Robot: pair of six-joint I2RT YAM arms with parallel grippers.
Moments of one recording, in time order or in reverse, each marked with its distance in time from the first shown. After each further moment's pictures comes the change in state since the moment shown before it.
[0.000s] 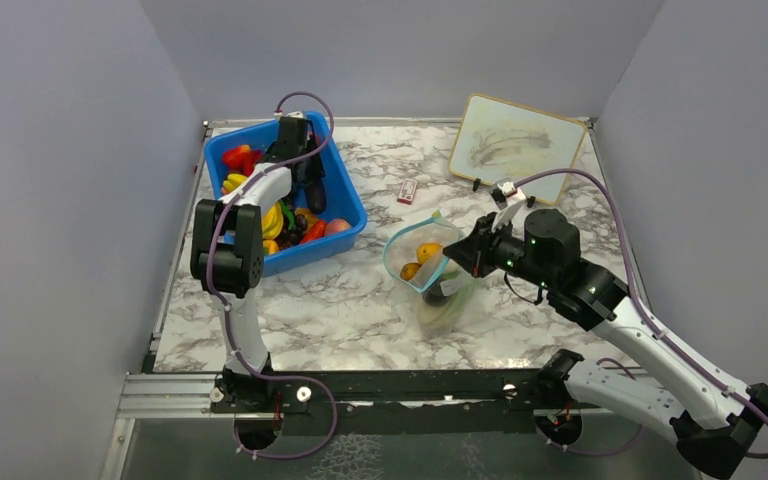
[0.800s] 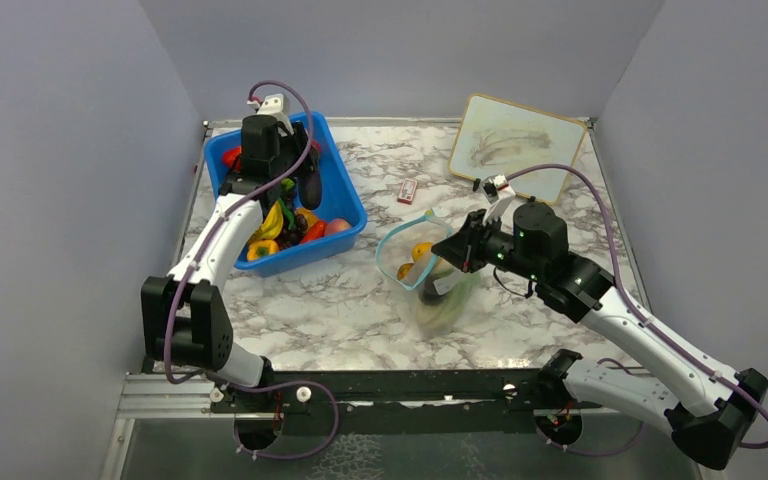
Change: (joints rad) left arm 0.000 -0.477 -0.238 0.055 0.145 0.015; right arm 0.000 0.072 0.000 0.072 -0.047 0.114
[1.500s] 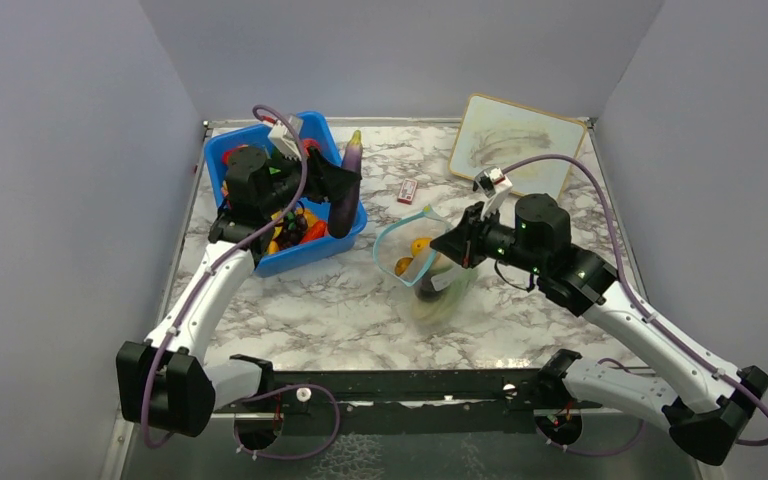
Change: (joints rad) left arm -0.053 -0.323 -0.265 0.275 0.564 -0.229; right arm 0.000 0.023 0.068 -0.037 -0.043 -0.087
